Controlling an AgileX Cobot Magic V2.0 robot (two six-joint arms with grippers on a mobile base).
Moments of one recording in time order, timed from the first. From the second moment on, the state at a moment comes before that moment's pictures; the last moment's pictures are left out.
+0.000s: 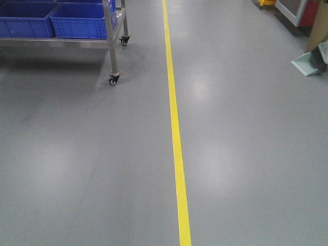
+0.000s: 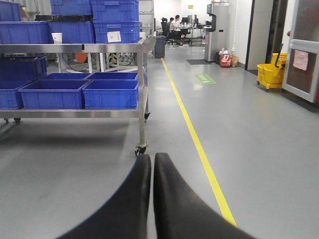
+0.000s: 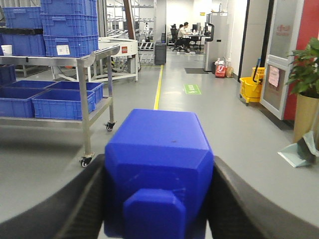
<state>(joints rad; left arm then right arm) 0.01 -0.02 0.03 0.03 0.09 -0.04 -0.02 0.08 -0.33 0.15 0.34 -0.18</state>
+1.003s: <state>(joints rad) 0.01 -0.02 0.03 0.03 0.09 -0.04 -0.02 0.08 -0.33 0.15 0.34 -0.18</state>
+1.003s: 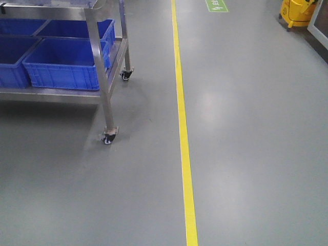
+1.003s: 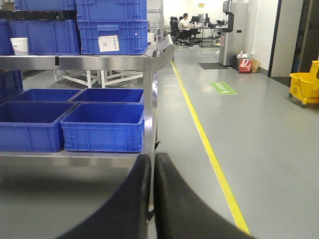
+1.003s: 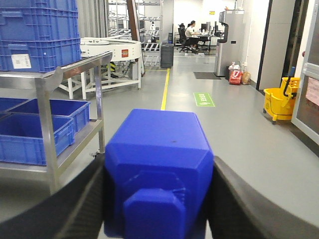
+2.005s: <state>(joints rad) 0.01 -0.02 0.03 0.03 0.09 -0.04 -0.02 0.08 -0.33 0.15 0.34 -0.18</state>
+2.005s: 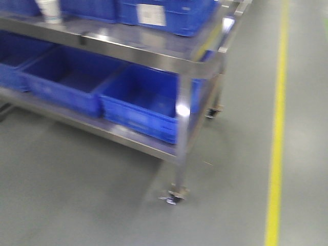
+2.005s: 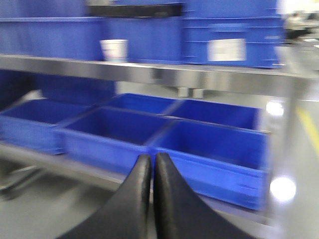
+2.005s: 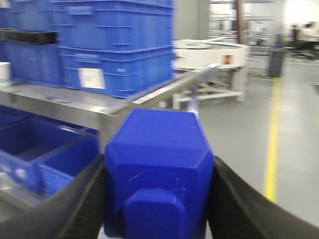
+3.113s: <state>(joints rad) 0.01 -0.02 0.03 0.03 0.09 -0.04 -0.02 0.08 -0.33 0.15 0.34 -0.18</state>
